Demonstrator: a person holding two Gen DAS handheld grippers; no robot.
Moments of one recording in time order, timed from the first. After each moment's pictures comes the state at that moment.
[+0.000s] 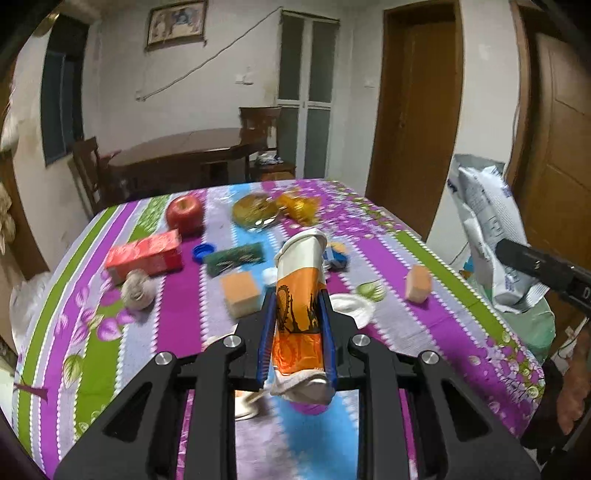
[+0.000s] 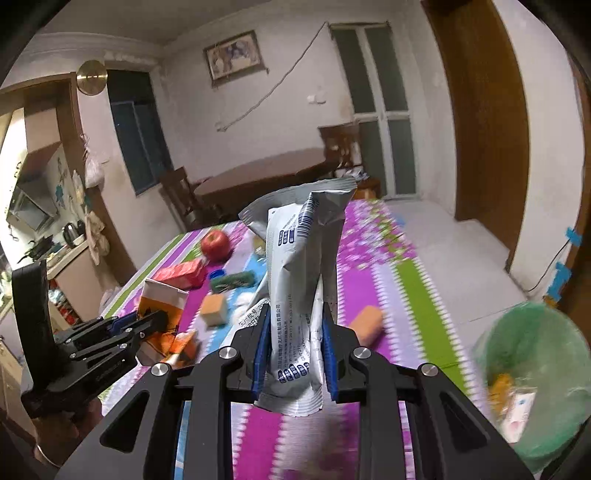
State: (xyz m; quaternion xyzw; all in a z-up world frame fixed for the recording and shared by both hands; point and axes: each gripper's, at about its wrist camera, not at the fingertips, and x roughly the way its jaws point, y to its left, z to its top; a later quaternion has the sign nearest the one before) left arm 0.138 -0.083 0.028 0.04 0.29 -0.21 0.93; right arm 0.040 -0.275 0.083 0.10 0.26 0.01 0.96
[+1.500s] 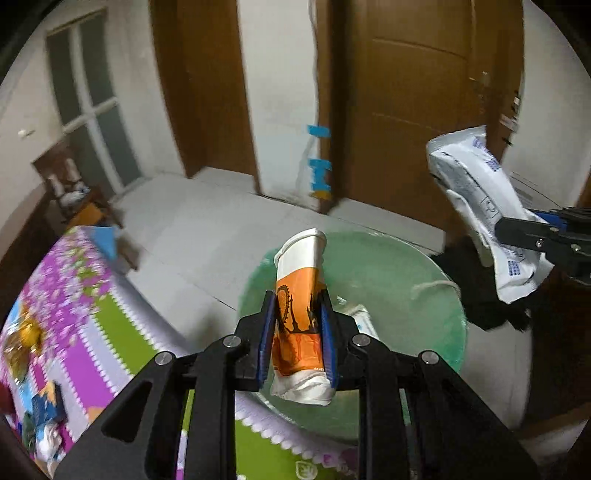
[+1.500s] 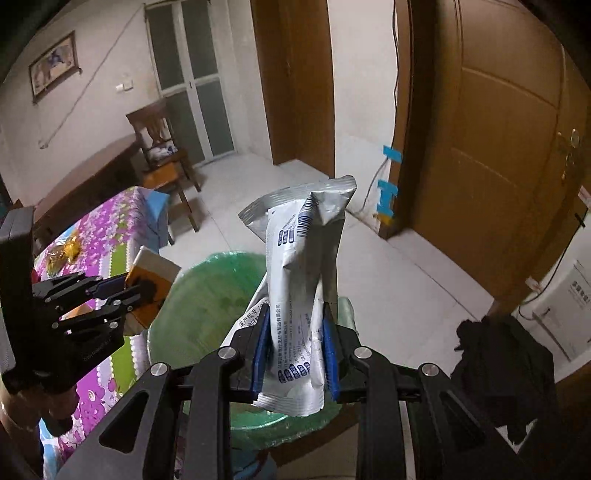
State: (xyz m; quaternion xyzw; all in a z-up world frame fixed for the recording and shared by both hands) left arm 0.109 -0.449 -0.004 0.24 0.33 -0.51 0.76; right arm -0.107 -0.591 0.062 0.17 0.37 -0.30 0.86
